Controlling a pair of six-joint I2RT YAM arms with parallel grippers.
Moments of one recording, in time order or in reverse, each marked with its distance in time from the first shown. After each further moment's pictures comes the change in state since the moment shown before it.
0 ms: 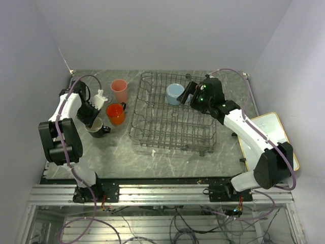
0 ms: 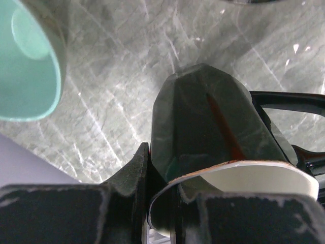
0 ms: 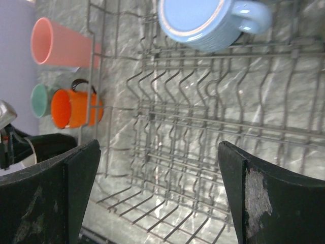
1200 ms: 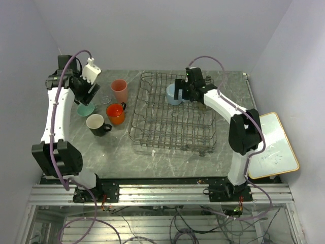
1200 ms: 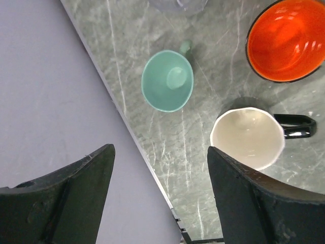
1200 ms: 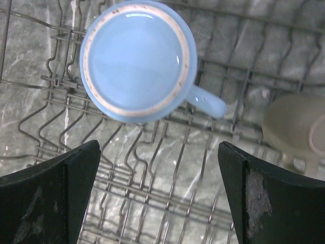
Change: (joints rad) left arm -0.067 -0.125 0.293 0.024 -0.107 -0.113; right arm -0.020 0.467 0.346 -0.053 0.157 -0.393
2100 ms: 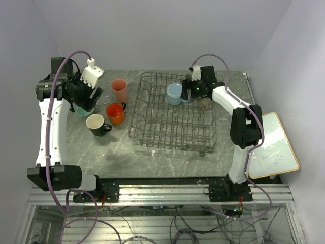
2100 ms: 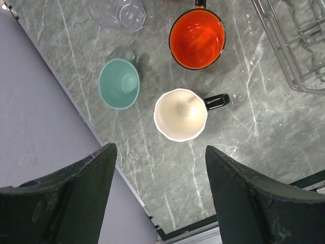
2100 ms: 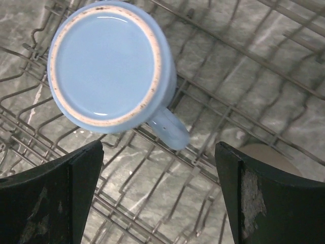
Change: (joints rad) left arm -0.027 -0.184 0.085 -0.234 0.212 -0.027; right arm -0.164 0.108 0.064 0.040 -0.346 -0.351
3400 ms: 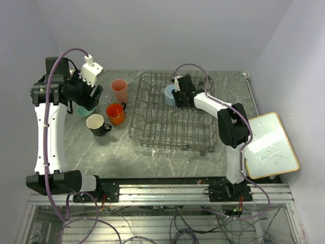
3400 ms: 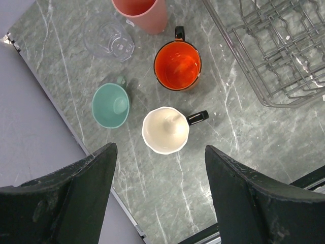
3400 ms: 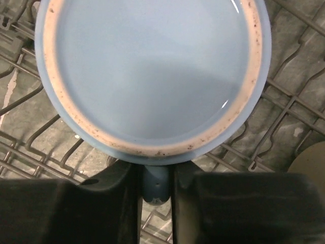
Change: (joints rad) left arm 0.000 -0.043 0.049 -0.008 0.124 -0.030; right arm 0.199 0.101 -0.008 0.017 0.274 0.000
